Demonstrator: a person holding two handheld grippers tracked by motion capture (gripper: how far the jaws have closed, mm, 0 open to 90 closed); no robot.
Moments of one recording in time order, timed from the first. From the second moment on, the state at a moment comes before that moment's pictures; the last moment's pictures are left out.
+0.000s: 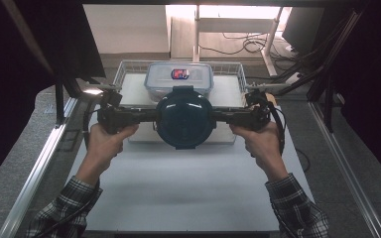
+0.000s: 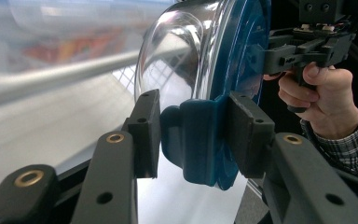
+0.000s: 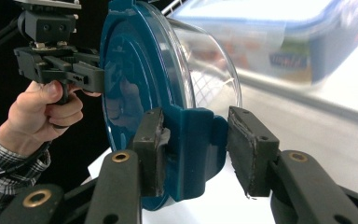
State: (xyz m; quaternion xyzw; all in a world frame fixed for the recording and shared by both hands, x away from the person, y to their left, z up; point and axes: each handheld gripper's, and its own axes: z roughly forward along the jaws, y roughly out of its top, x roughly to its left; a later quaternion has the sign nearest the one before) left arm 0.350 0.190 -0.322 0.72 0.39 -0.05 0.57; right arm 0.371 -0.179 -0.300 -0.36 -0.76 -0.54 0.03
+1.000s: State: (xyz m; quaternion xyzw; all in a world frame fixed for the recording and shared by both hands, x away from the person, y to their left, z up) left arm 0.419 0.213 -0.244 0.70 0.39 -0.04 0.60; right arm 0.439 -0.157 -0.219 -0.36 -0.74 -0.57 0.01
